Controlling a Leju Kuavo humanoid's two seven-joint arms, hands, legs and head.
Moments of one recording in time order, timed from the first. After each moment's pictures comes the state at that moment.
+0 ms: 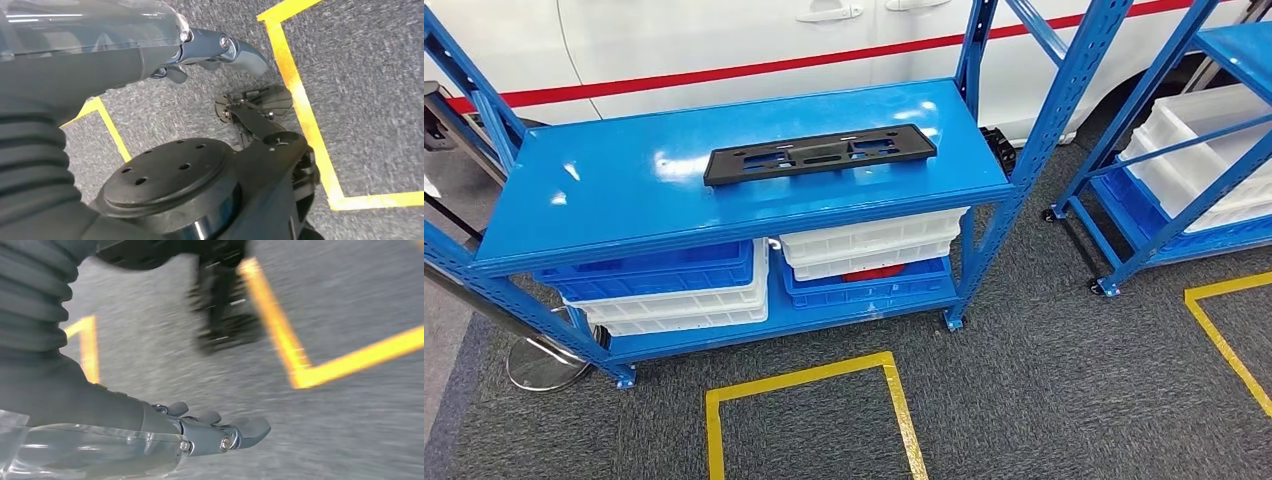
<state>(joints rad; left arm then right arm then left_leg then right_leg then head) 0.01 -0.02 0.42 -0.28 -0.38 -0.13 -0.15 -0.05 0.02 -0.72 -0.32 0.43 0.10 -0.23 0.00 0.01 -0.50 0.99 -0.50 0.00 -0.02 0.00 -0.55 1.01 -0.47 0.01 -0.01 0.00</state>
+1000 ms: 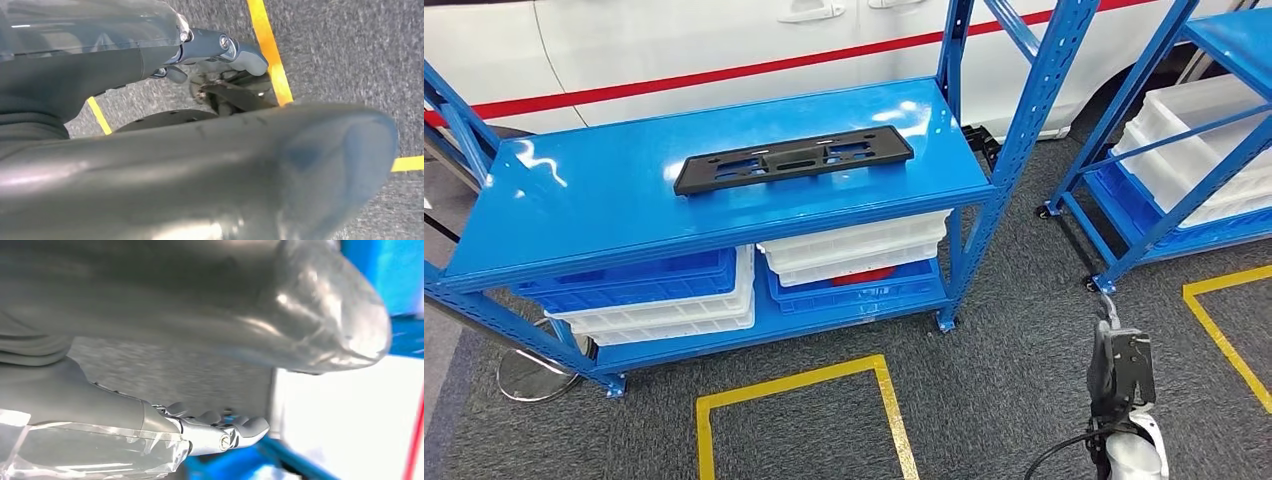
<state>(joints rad) -0.01 -0.05 0.55 -0.25 -0.41 -0.19 -0.18 -0.09 -0.03 -0.41 -1.19 0.33 0.00 -0.48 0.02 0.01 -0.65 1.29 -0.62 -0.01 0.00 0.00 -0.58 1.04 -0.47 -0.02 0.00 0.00</state>
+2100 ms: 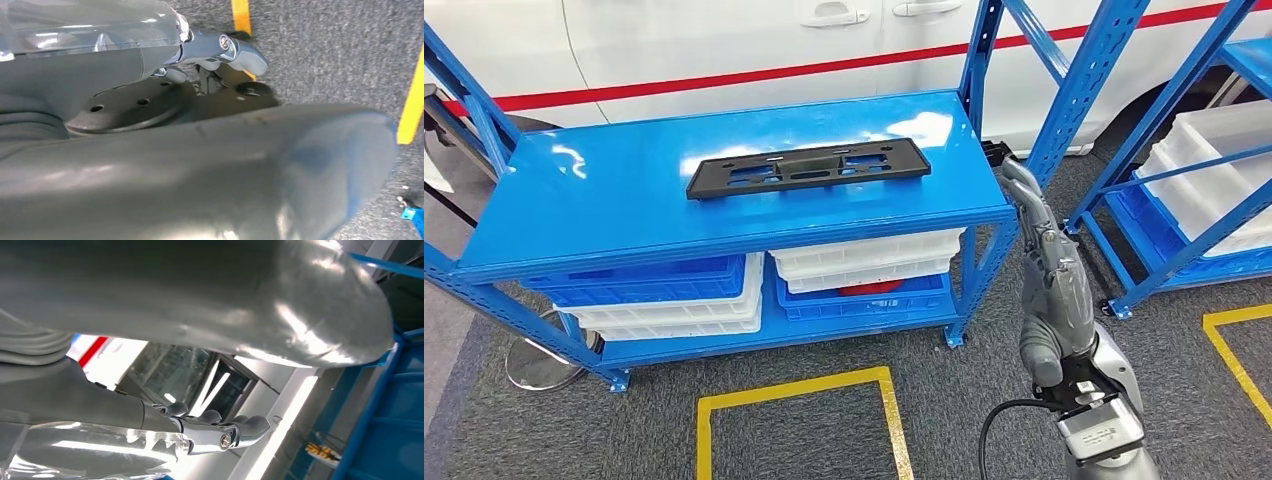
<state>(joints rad) -0.03 -0.08 0.73 -0.22 -0.41 -0.28 -0.25 -0.17 -0.12 0.21 -1.98 0.39 -0.03 -0.61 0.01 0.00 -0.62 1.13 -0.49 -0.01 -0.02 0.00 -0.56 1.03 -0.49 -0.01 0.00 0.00</state>
